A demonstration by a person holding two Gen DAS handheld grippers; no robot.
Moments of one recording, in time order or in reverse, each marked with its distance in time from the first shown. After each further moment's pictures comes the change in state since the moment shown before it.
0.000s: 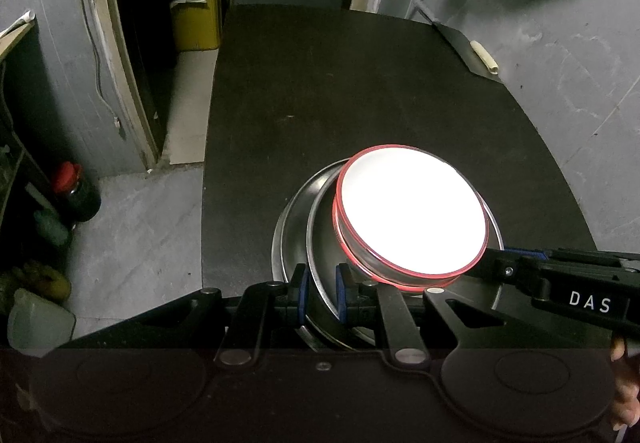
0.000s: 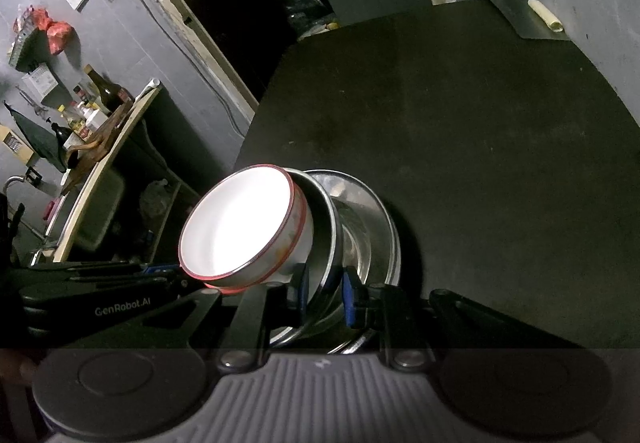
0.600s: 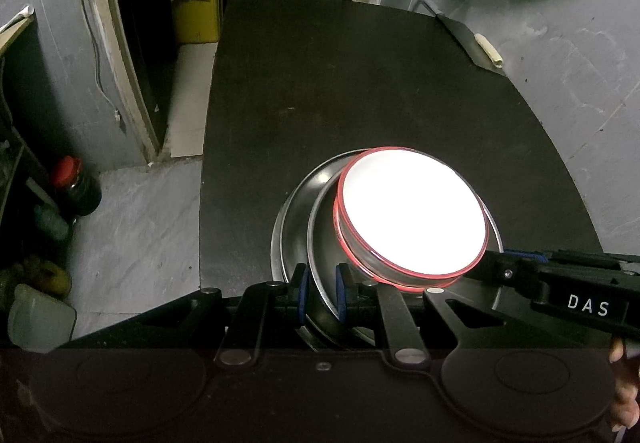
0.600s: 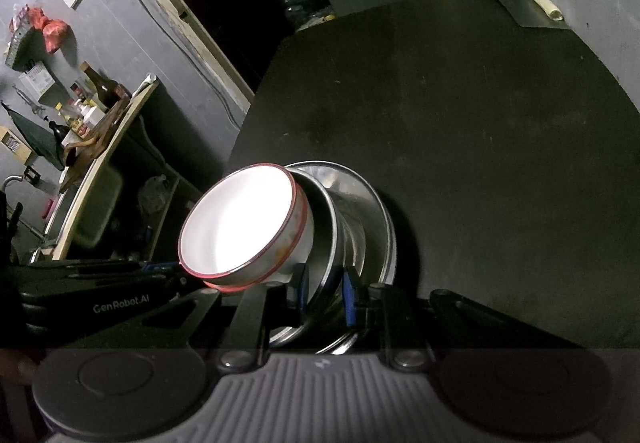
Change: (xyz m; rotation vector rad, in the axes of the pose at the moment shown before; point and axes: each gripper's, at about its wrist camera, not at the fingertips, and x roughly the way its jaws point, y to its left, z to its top) left arm 0.010 0.000 0.001 -0.003 0.024 0.005; right arm 0.007 -0.002 0.000 0.013 0.023 0.000
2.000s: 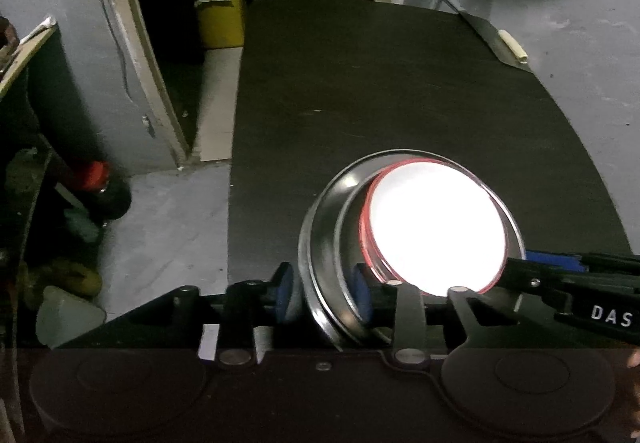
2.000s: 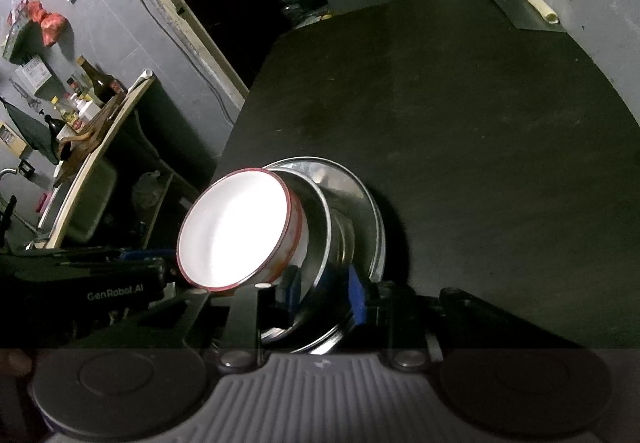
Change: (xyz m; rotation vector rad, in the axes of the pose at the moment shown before) left arm -0.002 -0.004 -0.003 0.007 -0.008 0.116; right arm -0.002 -0.004 -0.004 -0.022 -0.002 -0.022
